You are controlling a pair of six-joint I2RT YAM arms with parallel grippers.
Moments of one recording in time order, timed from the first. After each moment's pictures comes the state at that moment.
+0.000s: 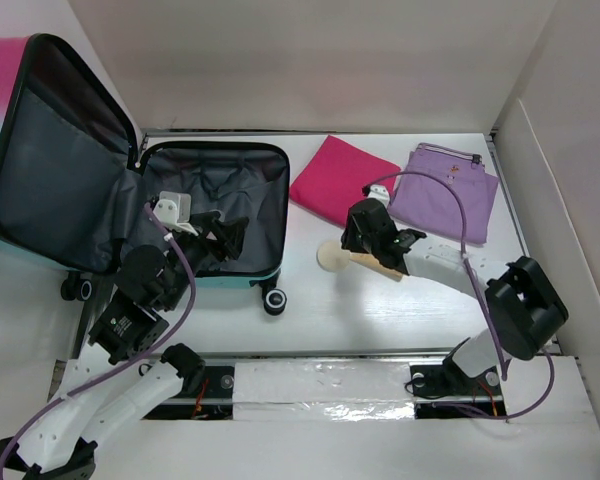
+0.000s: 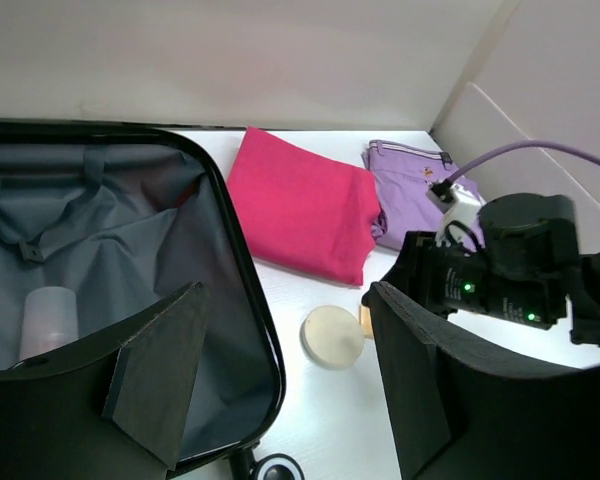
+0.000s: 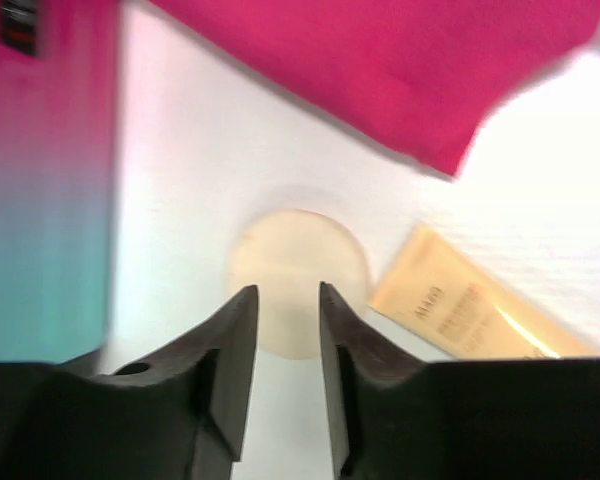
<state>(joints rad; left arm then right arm) -0.64 0.56 0.86 -0.30 -0.22 -0.31 0.68 1.51 0.94 -0.11 0.30 0.64</state>
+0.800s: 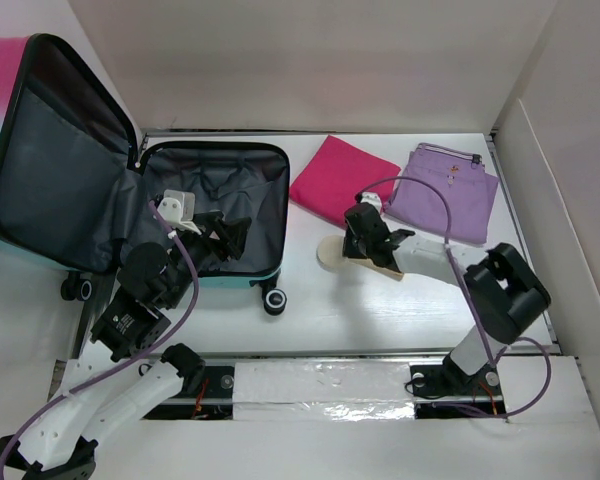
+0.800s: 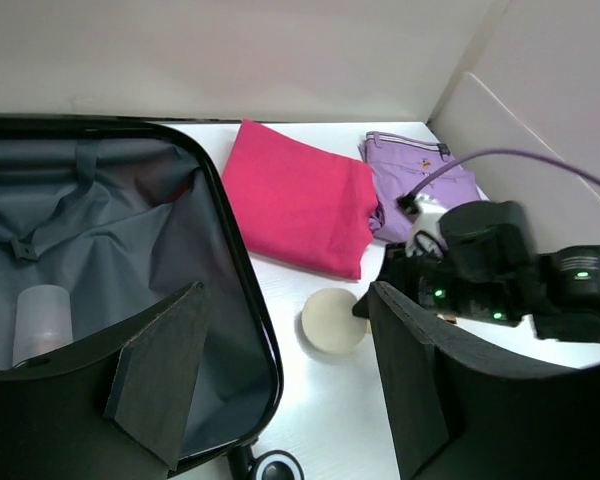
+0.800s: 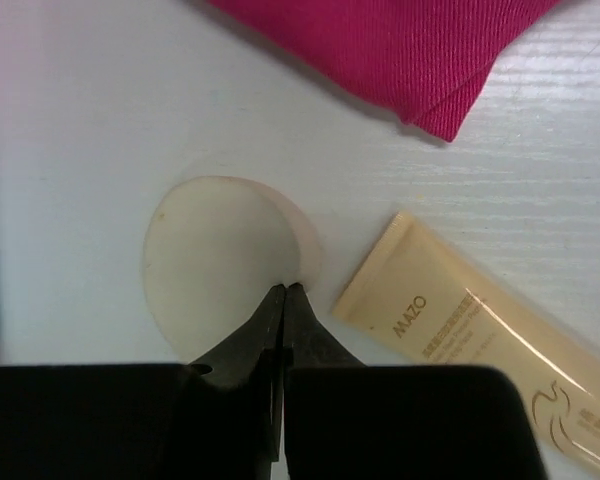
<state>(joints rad) -0.64 0.58 0.86 -0.30 -0.20 -0.31 0.66 1.66 0.93 -0.10 0.26 0.60</state>
